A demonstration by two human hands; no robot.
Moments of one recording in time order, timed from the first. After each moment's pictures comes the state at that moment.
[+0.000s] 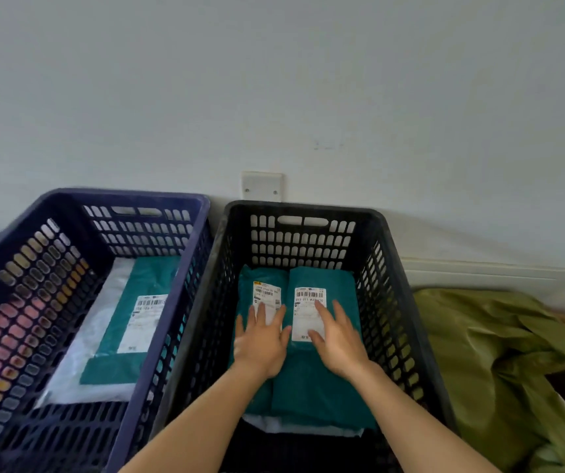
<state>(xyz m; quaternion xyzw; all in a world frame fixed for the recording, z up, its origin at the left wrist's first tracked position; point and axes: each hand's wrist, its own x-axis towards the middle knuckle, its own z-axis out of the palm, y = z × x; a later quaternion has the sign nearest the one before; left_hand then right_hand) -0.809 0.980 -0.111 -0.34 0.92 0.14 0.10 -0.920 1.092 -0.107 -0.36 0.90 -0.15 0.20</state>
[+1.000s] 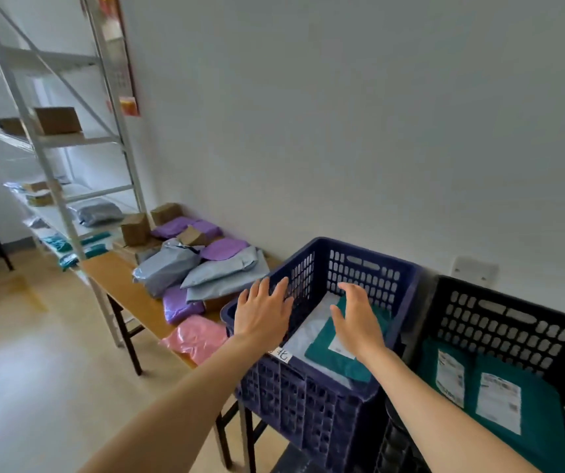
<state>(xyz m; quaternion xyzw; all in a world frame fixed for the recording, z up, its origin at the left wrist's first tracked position) -0.436 0.940 0.056 -0.56 0.81 0.01 -0.16 -0.615 0.977 0.042 -0.61 0.70 -0.36 0.09</state>
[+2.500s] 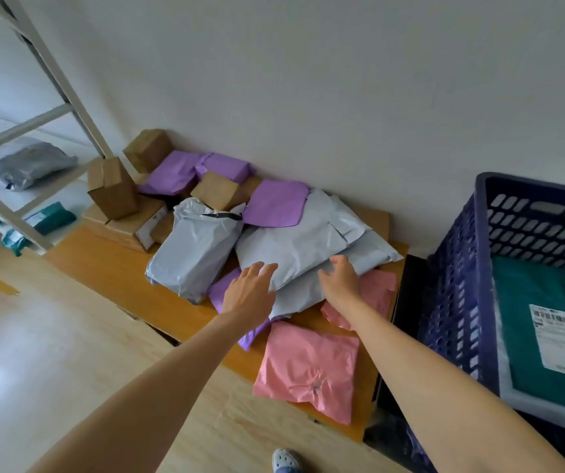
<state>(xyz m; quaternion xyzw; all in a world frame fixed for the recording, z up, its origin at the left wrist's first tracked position) -0.194 0.506 -0.089 -0.48 0.87 0.13 -0.04 -0.369 0.550 -0.106 -0.36 0.80 -0.37 0.31</state>
